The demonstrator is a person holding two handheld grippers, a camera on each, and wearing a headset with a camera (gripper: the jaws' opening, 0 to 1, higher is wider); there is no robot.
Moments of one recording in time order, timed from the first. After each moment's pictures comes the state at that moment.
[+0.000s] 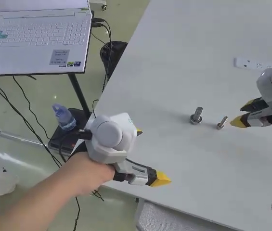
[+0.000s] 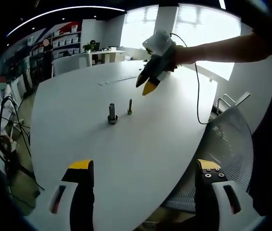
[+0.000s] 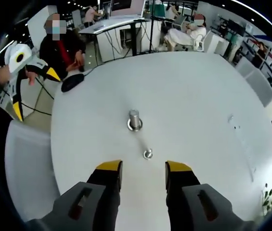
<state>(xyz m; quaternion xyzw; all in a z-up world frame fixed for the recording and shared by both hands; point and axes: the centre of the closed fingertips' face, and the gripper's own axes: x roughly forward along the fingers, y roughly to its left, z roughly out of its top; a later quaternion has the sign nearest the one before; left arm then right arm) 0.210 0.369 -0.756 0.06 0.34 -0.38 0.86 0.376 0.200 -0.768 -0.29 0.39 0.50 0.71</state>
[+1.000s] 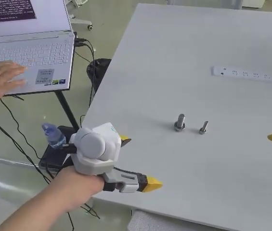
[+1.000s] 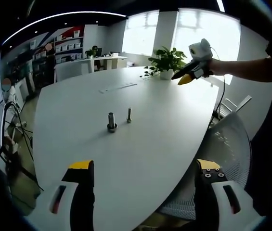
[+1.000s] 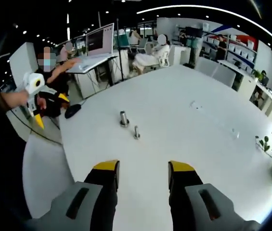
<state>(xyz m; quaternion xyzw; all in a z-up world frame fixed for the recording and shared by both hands) 0.207 0.362 -0.735 0.05 0.31 -0.37 0.87 0.321 0.091 -0.695 -0.15 0.34 0.42 0.83</state>
